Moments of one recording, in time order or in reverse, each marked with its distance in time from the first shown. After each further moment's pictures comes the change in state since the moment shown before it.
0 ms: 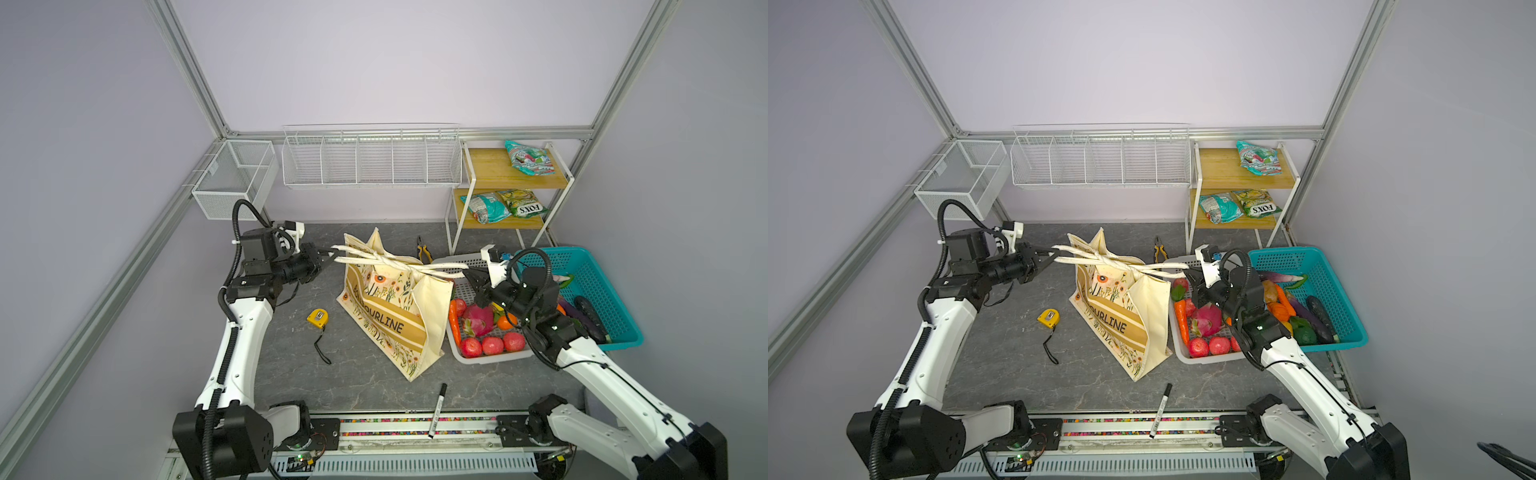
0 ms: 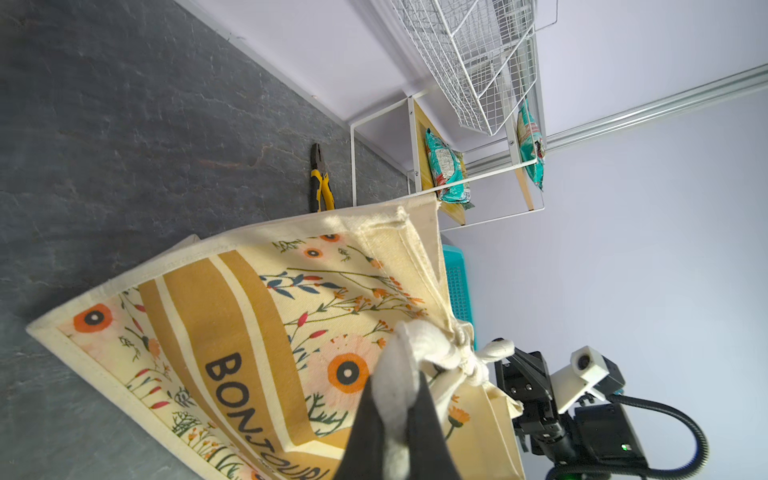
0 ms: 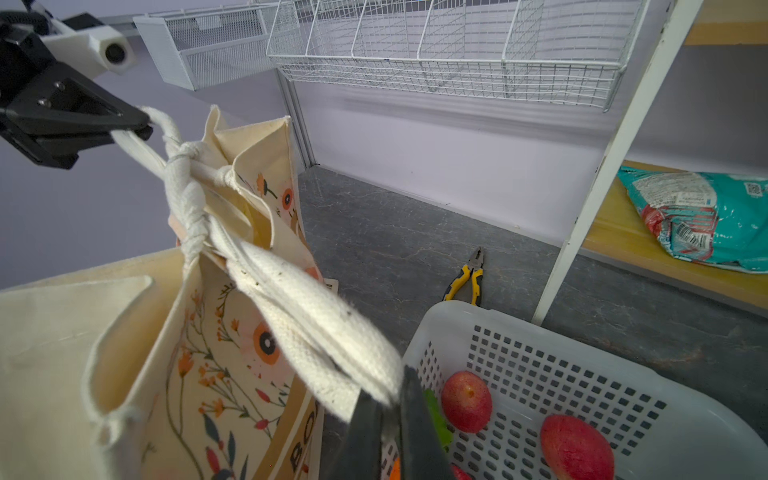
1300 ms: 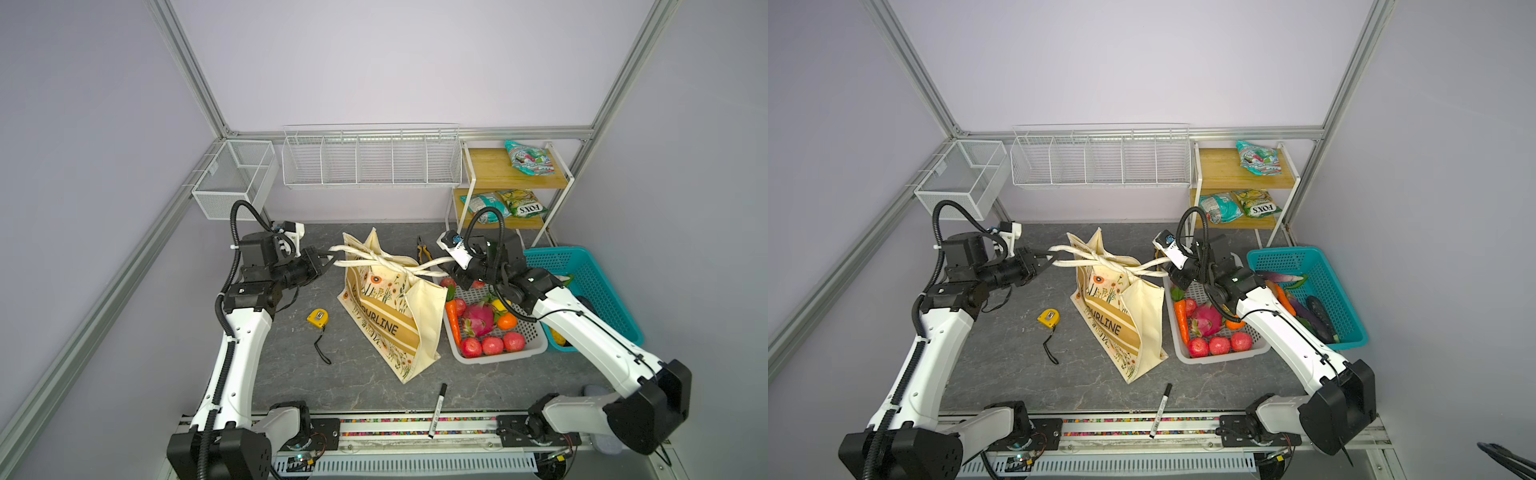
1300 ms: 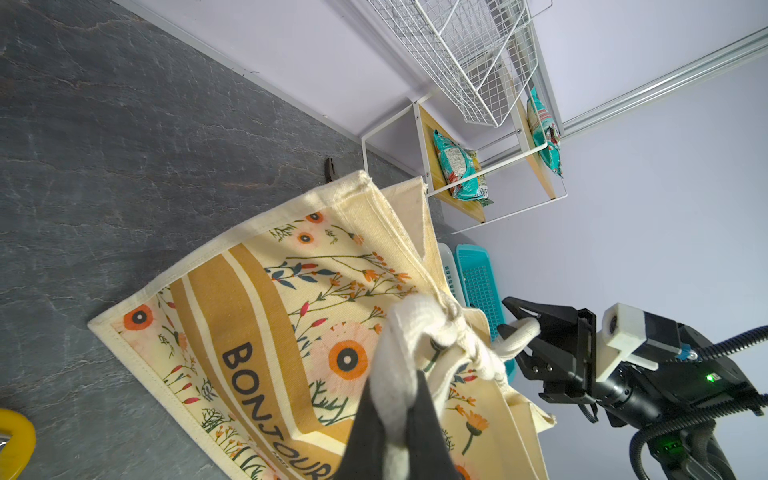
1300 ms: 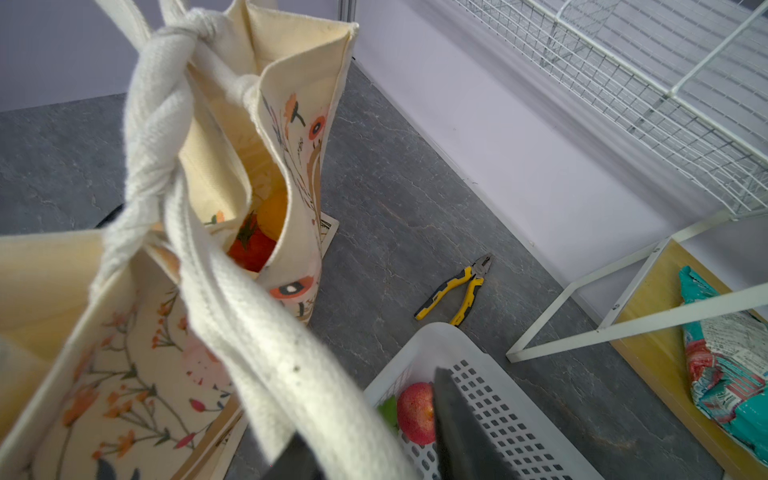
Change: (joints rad) left arm -0.015 -0.069 -0.012 -0.062 -0.051 0.089; right arm 0.091 0.354 0.468 -0.406 0.010 -0.414
